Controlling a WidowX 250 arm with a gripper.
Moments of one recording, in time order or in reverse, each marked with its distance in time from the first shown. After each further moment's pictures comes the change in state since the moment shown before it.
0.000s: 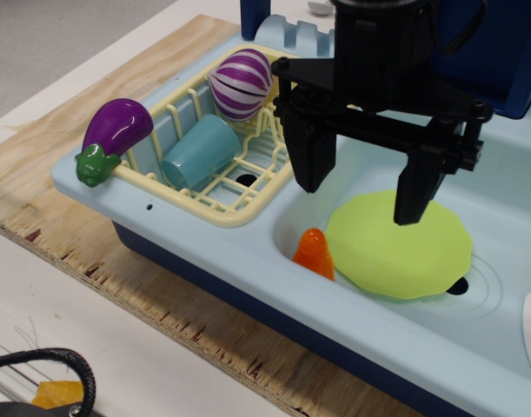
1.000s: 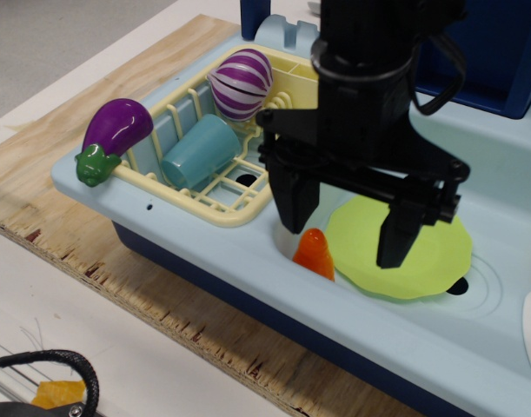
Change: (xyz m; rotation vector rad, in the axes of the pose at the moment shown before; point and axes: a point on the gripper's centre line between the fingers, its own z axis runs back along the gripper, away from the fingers) arm -0.016 0.004 -0.023 0.024 -0.031 0.007
